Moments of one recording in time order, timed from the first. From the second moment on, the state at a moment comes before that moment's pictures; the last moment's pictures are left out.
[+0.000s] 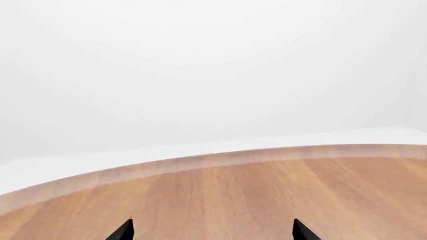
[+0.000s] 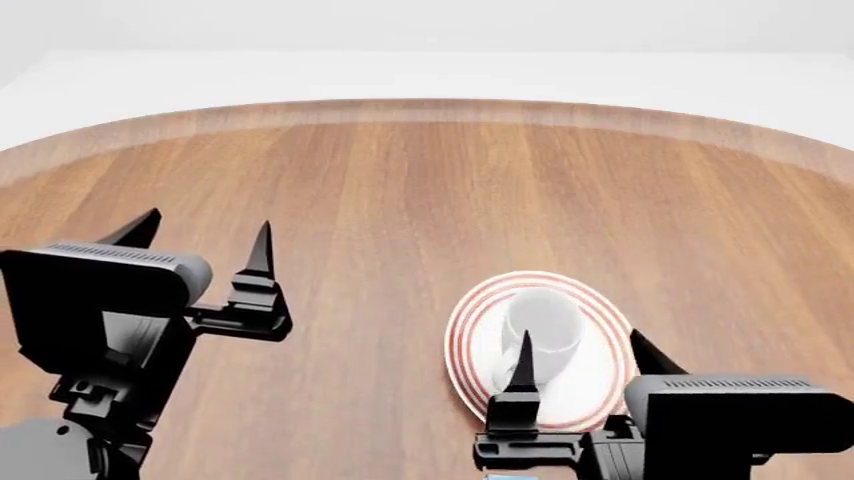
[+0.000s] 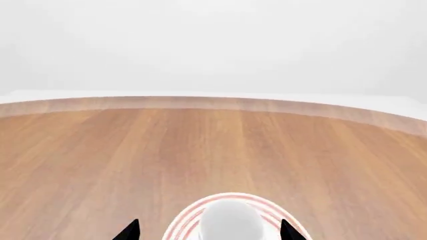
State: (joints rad) left arm -0.95 -1.17 1.24 0.64 -1.06 0.10 -0.93; right arm 0.65 0.79 -0.98 -1.04 1.15 0.44 1.55
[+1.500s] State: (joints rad) left arm -0.90 -1.16 1.23 0.61 -1.09 0.14 -0.90; right arm 0.36 0.65 -0.85 -0.83 1.57 0.48 1.57
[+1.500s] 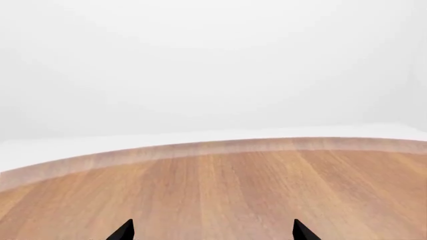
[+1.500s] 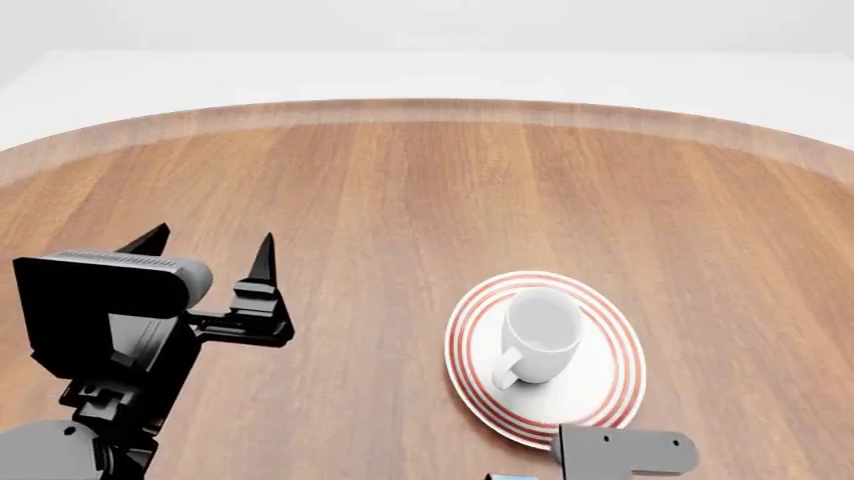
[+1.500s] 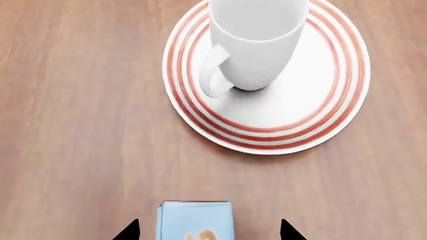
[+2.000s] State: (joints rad) left arm -0.88 -1.15 1.23 0.59 -1.09 0.16 -0.89; right arm 0.29 0.59 -0.83 -0.79 1.55 0.58 1.56
